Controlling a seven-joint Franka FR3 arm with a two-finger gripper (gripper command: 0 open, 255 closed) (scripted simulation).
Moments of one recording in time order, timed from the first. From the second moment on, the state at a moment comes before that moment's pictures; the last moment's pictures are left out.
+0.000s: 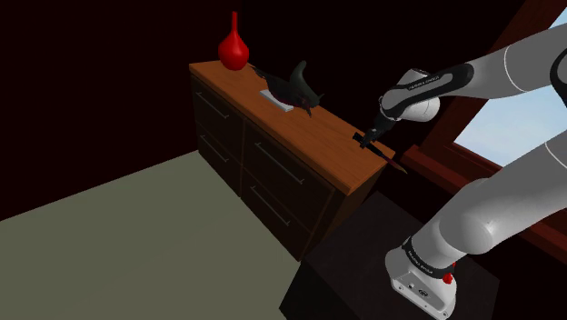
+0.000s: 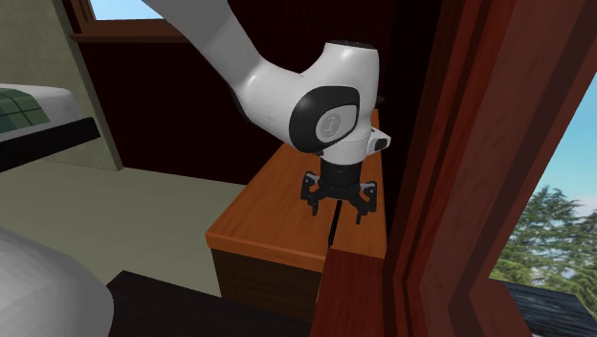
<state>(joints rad) -0.07 -0.18 -0.55 -2.58 0.00 2.53 -0.60</state>
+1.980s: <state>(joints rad) -0.11 -0.34 -0.49 -2.48 -0.09 2.29 -0.52</state>
